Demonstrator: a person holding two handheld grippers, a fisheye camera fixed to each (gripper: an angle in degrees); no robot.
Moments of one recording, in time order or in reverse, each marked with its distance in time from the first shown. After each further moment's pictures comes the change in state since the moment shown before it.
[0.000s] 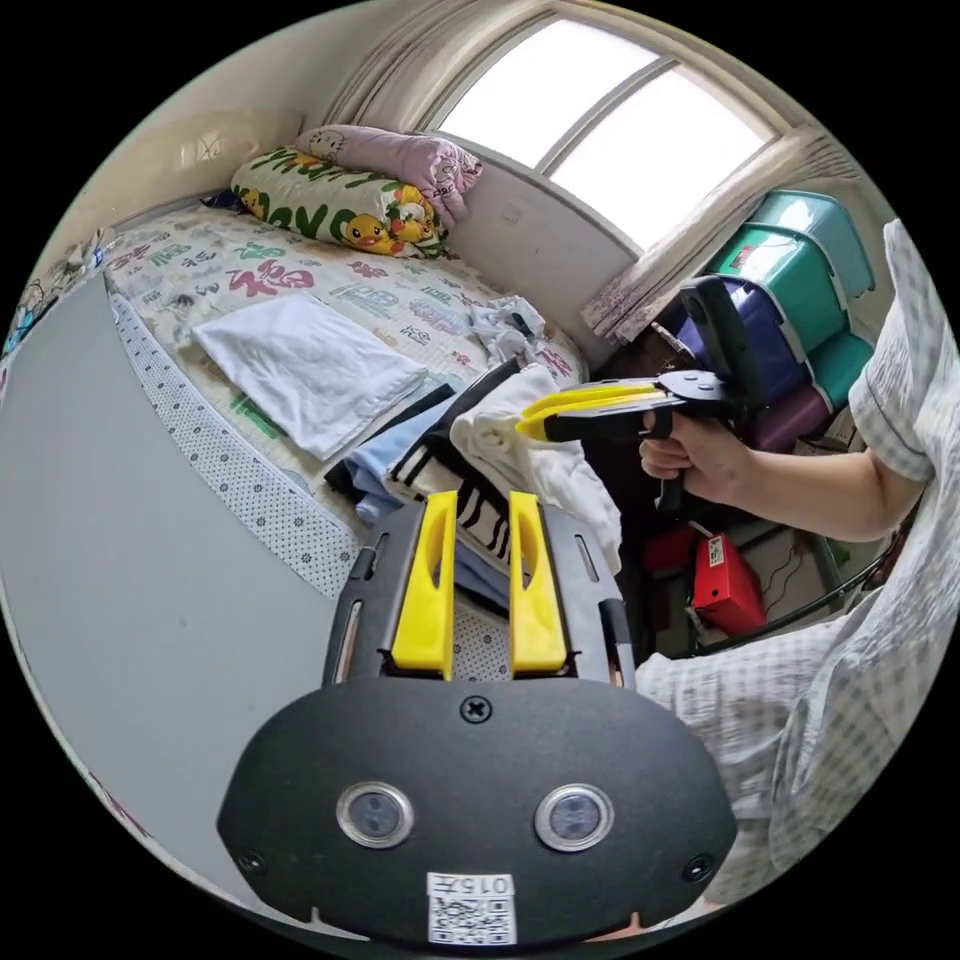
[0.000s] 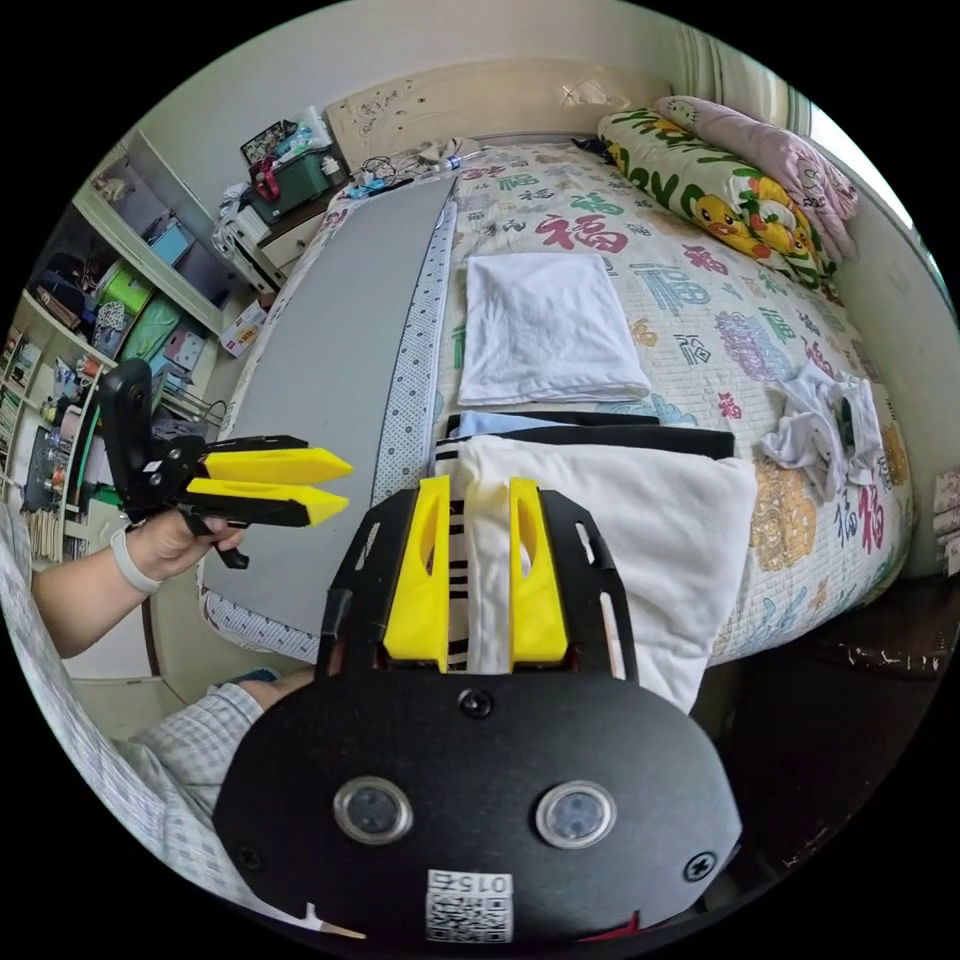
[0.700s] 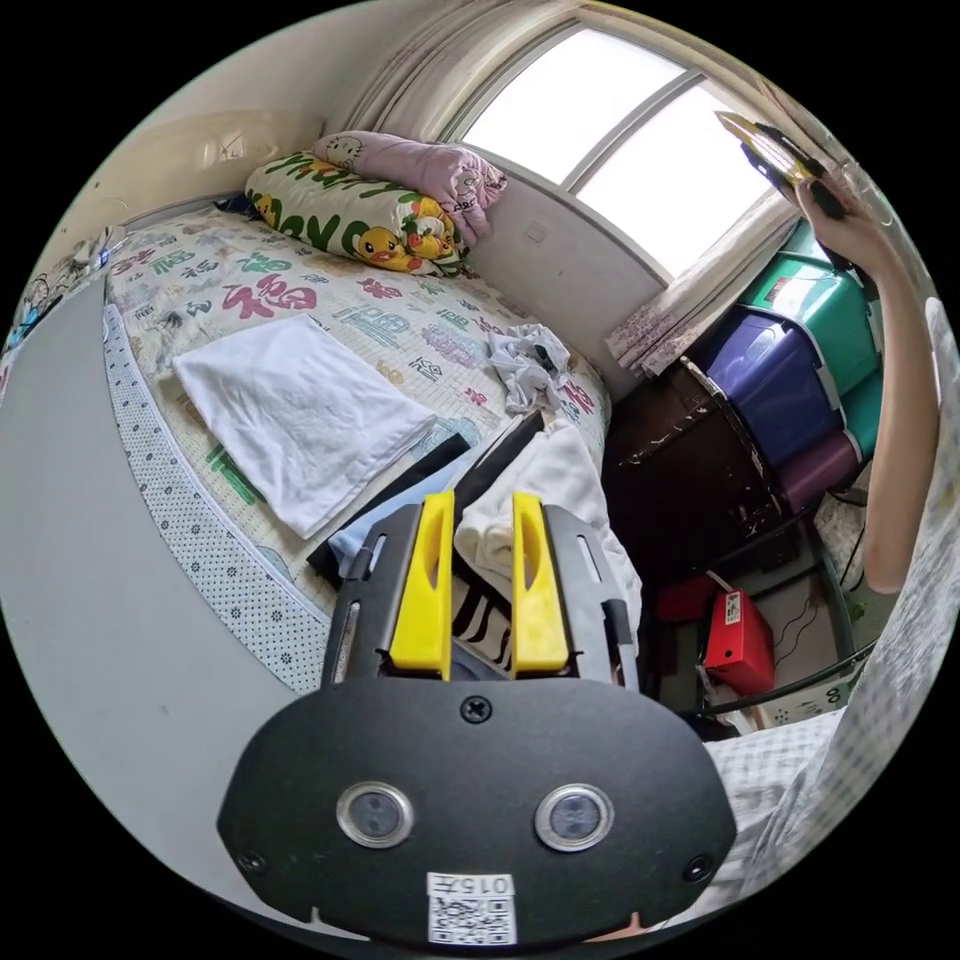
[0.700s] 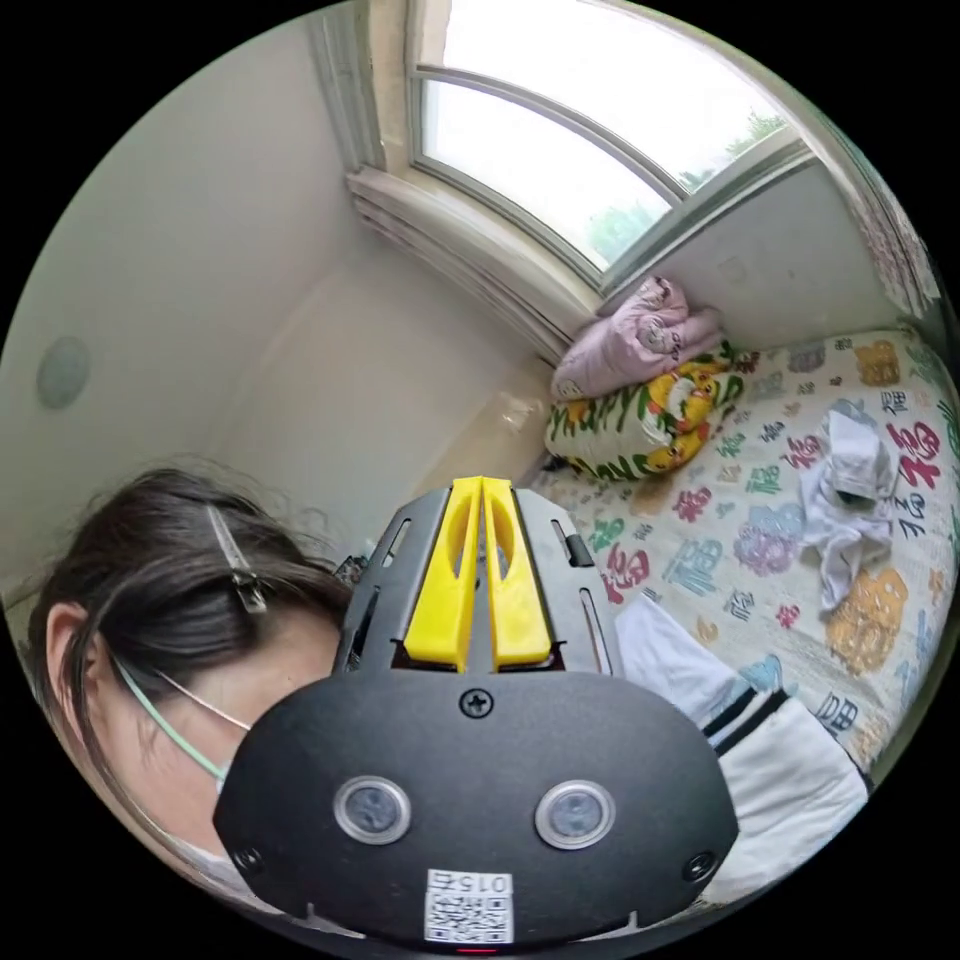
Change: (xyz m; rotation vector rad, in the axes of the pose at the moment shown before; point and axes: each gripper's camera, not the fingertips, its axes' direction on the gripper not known) left arm -0.137 -0.038 0.042 0.038 -0.023 -0.075; right arm 0.125 -0.005 -0.297 1.049 -0.430 0.543
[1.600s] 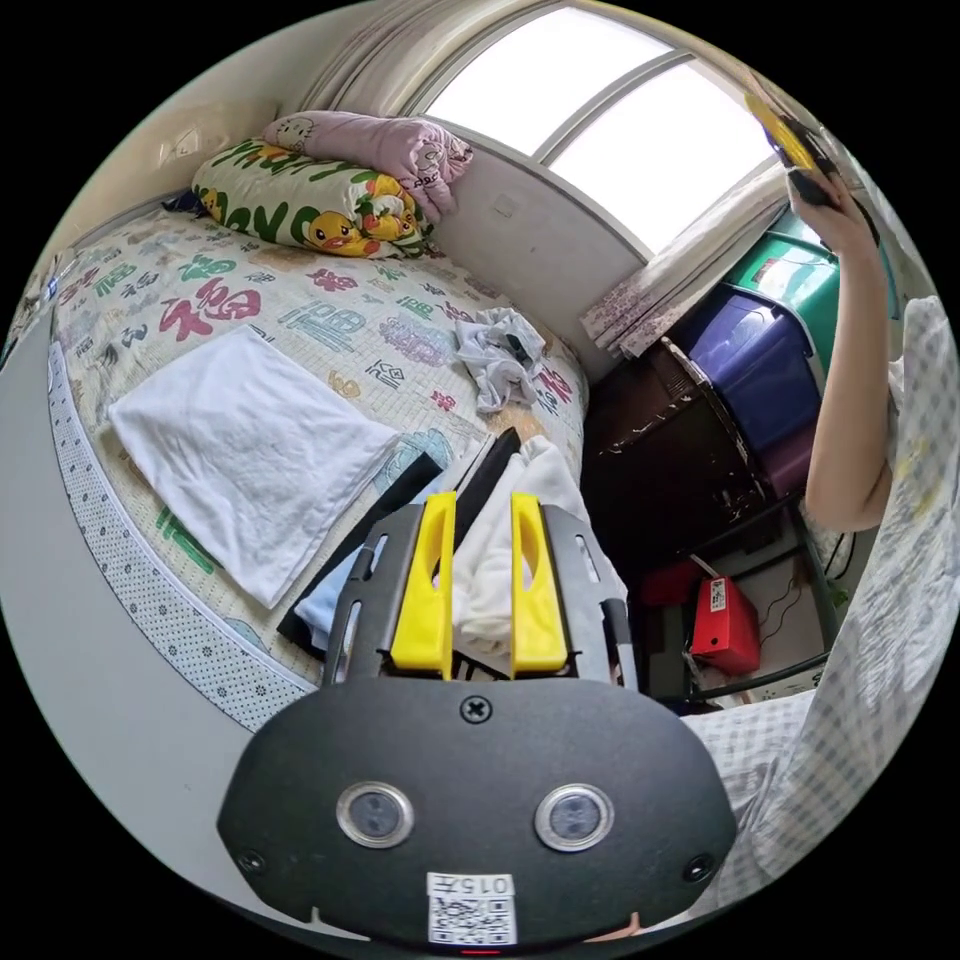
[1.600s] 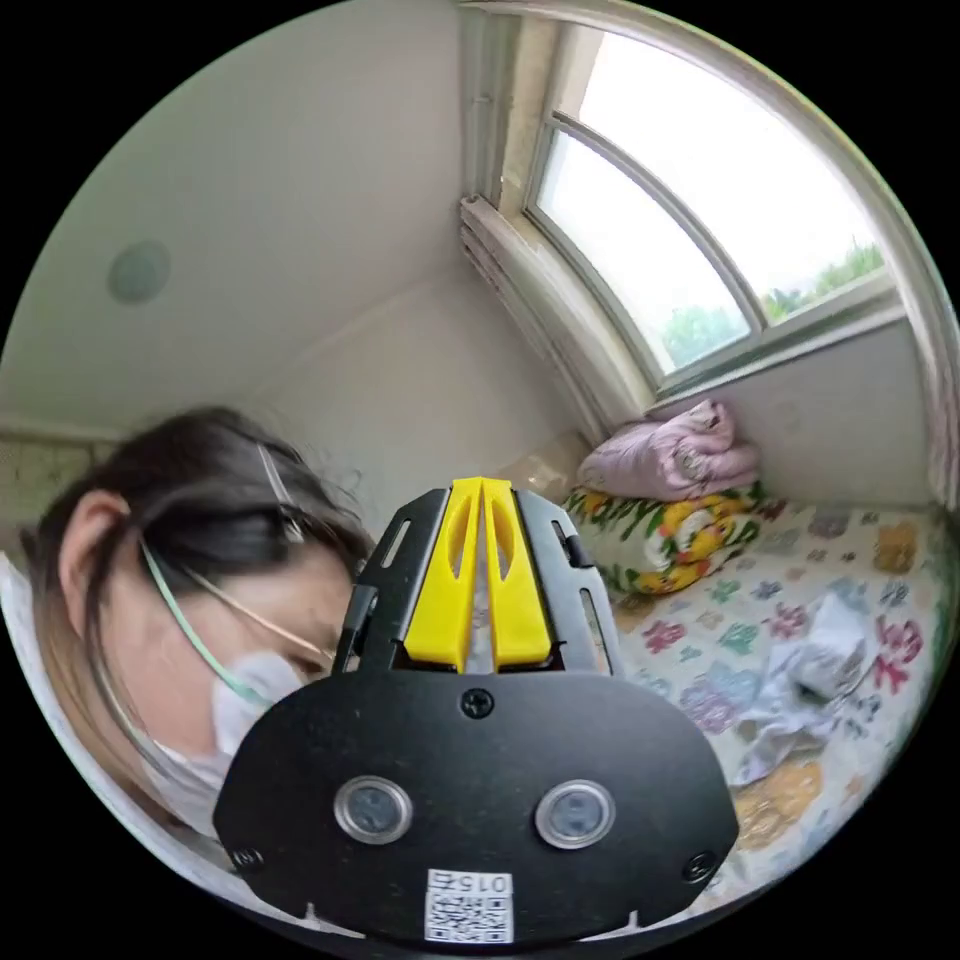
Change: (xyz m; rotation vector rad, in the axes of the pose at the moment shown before) left arm -0.031 -0.116 0.092 -0.075 0.068 0.076; right arm 0.026 -0.115 0.022 0.138 0.038 -0.387
